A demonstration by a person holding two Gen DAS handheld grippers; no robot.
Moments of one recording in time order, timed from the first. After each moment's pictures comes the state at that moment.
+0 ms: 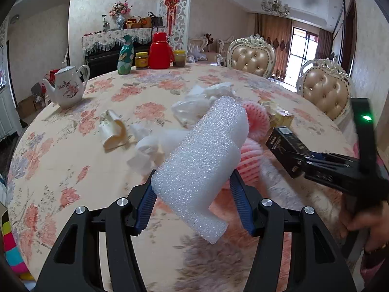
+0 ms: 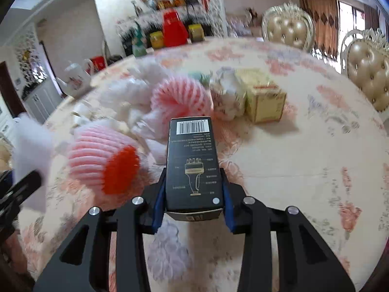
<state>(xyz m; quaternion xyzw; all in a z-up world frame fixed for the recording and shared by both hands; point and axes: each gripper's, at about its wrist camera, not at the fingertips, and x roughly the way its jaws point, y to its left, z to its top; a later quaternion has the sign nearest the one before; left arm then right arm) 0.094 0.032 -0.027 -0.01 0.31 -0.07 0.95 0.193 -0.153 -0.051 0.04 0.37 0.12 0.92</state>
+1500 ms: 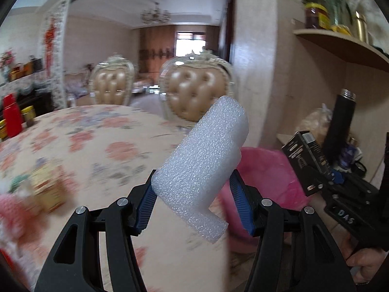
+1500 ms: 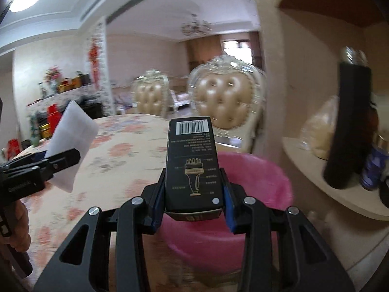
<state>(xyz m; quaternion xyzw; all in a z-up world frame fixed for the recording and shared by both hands) 0.122 -0.363 0.003 0.06 0.23 -0.39 0.89 0.005 -0.524 -0.021 0.10 0.18 -0.21 0.96</state>
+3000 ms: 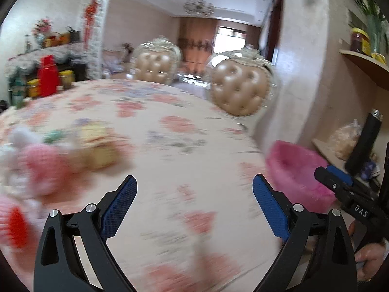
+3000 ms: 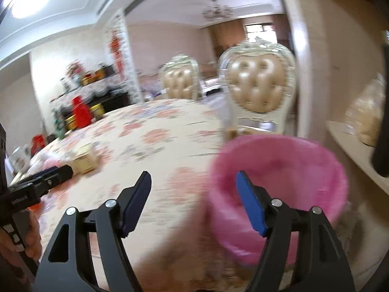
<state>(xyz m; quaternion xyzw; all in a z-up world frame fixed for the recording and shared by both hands) 0.139 -0.240 -0.019 0.01 0.27 -0.28 0.92 0.053 -0.453 -0.026 0.11 0.21 -0.09 0.97</state>
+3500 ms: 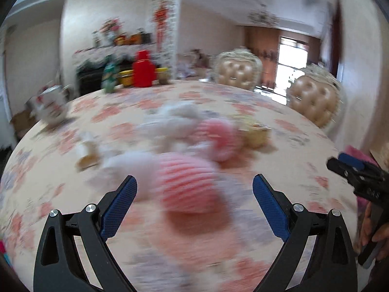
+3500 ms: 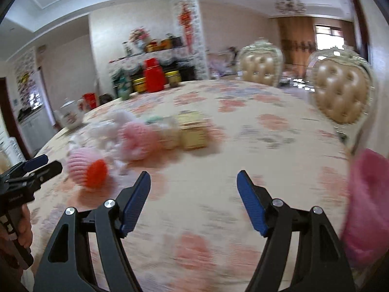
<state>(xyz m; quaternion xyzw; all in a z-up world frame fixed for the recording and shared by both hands) 0.104 0.003 -0.018 -0.01 0.26 -0.08 0.96 0.123 -0.245 -0.021 0.05 0.26 0.09 0.96</state>
